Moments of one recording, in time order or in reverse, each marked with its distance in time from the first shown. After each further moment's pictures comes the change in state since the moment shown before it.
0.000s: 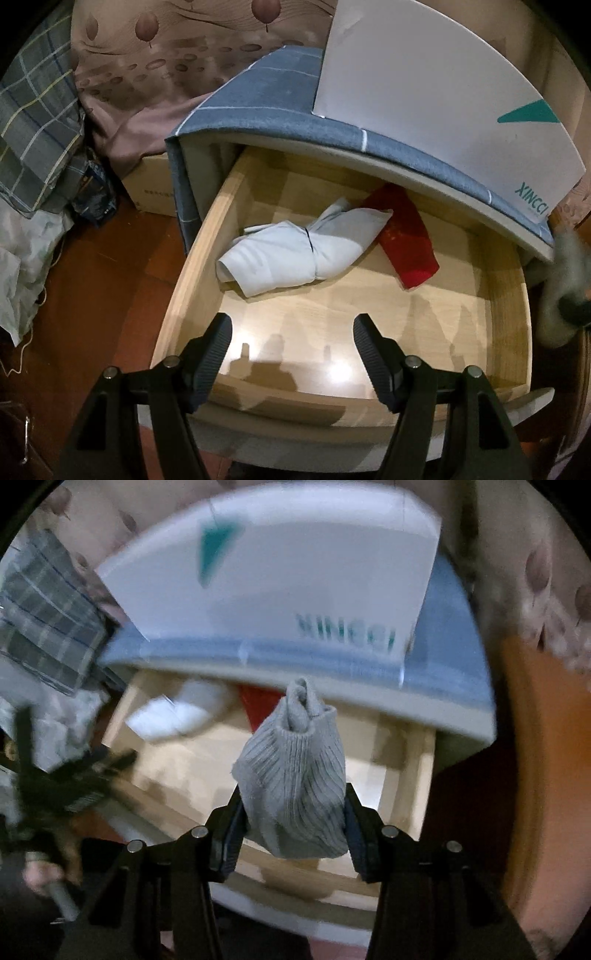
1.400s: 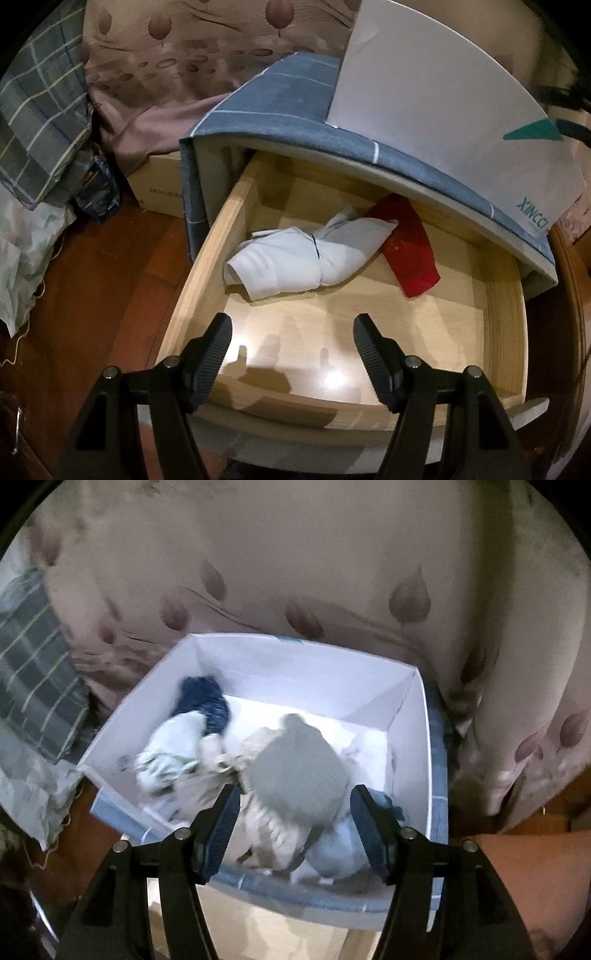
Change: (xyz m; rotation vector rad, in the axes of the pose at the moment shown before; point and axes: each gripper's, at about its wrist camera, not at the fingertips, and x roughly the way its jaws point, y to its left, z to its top) left arm -0.003 0.006 0.001 -0.054 -0.029 -0.007; right arm -0.027 0.014 0.160 -0.063 -0.248 -0.125
